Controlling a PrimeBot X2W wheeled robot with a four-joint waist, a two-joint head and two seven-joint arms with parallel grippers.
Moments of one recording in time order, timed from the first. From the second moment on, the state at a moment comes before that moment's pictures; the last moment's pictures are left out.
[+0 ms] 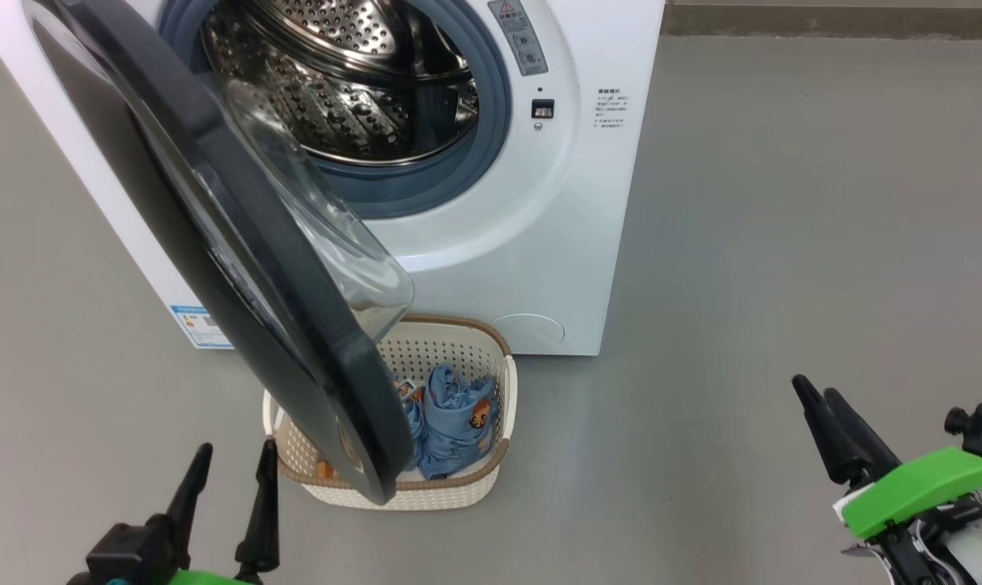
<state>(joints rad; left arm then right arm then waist) -0.01 0.08 -0.08 0.16 -0.29 -0.13 -0.26 -0.26 -0.48 0.44 0.42 1.30 0.13 -0.21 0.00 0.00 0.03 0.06</state>
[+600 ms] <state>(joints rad) 0.00 0.08 -0.07 0.15 -0.29 -0.13 -0.26 -0.18 -0.38 0.11 0.39 0.77 0.13 -0.25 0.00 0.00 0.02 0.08</state>
